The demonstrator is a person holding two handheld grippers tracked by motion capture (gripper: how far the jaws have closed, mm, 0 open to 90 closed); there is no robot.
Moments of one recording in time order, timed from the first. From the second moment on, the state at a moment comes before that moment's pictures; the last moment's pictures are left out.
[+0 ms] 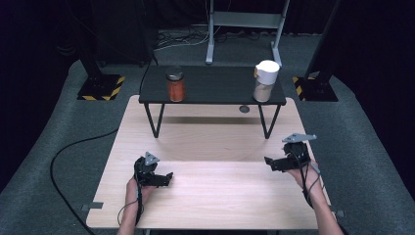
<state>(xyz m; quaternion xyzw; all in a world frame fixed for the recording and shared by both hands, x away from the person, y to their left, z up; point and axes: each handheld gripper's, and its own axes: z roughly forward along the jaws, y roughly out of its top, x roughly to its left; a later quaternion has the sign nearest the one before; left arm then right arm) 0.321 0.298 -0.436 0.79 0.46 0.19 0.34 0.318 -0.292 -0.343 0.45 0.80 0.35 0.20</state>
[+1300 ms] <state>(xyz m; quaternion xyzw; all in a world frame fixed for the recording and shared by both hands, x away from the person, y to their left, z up) 0.321 0.298 -0.437 0.79 0.46 0.19 0.34 0.247 -0.286 -0.437 0.51 0.75 0.37 0.21</state>
